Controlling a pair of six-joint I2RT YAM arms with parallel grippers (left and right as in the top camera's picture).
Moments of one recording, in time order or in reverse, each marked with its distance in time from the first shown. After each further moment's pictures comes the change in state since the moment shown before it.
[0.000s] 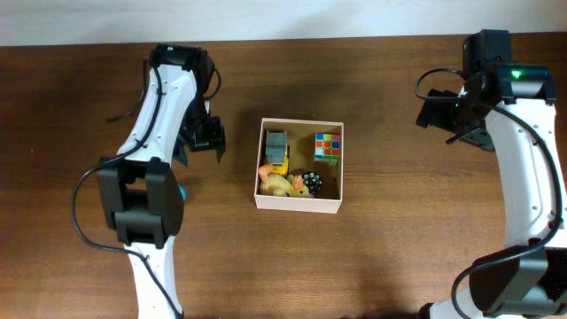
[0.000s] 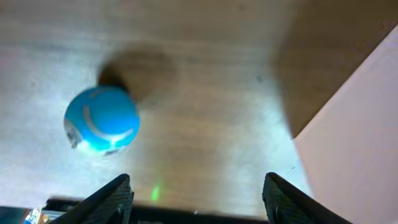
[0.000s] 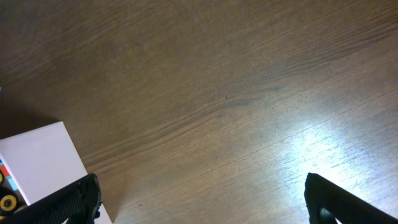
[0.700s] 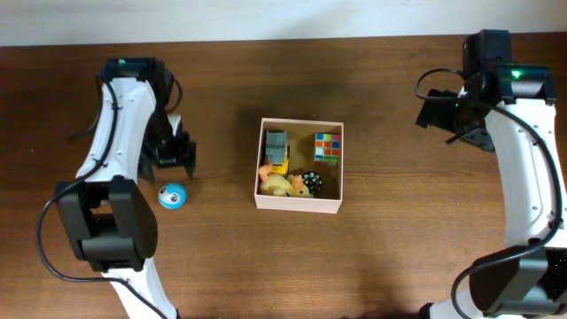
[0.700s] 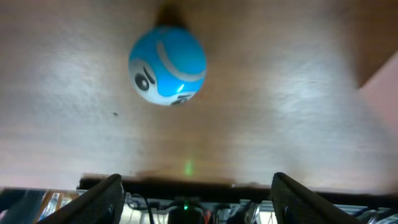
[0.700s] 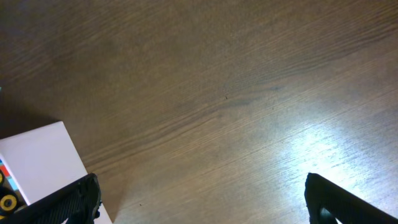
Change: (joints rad) left arm 0.135 -0.175 -0.251 0.011 -0.034 0.171; right arm 0.000 0.000 0.000 0.000 0.000 0.000
